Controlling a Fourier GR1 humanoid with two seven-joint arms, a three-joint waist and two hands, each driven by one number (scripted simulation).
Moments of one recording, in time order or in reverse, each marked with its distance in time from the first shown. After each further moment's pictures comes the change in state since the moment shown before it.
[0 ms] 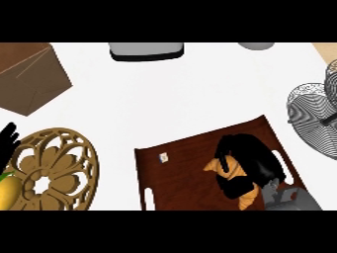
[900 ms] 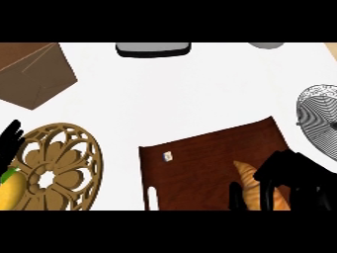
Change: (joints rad) left arm 0.004 -0.027 -0.005 -0.057 -0.017 -0.007 0.011; right arm -0.046 0.118 0.175 -0.686 0.610 0.000 0.575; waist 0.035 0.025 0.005
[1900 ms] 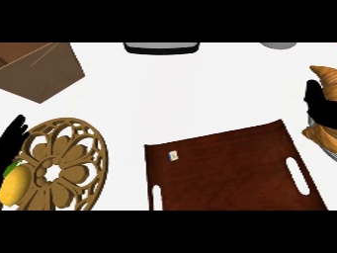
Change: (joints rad) left arm -0.042 -0.022 0.016 0.033 -0.032 -0.037 -0.033; right arm -0.325 -0.035 -0.759 0.260 -0.320 -0.015 -0.310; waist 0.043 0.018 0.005
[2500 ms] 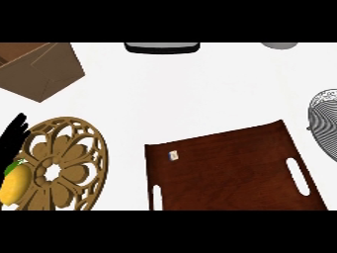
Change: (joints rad) left arm -0.009 -0.013 0.010 -0.008 -0.017 -0.009 0.008; right arm -0.099 -0.252 -0.184 0.391 -0.102 -0.053 -0.289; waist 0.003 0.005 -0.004
